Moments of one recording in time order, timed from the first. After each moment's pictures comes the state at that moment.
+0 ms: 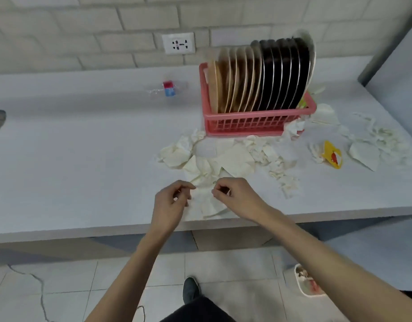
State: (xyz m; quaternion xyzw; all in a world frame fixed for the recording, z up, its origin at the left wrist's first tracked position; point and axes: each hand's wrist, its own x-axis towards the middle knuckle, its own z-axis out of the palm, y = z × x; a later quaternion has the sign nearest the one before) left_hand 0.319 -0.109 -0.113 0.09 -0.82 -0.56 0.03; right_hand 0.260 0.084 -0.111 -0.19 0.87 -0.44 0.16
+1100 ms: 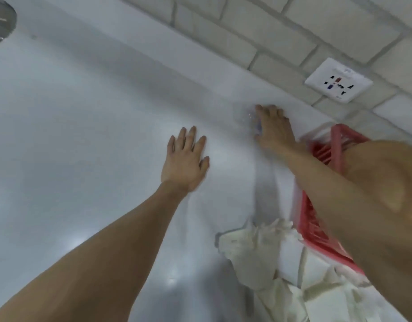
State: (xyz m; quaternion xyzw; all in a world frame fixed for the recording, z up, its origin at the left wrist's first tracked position) left_hand 0.029 -0.365 -0.211 0.14 -0.97 -0.18 0.00; right_hand -0.173 -0.207 -0.140 -0.26 0.96 0.06 0.02
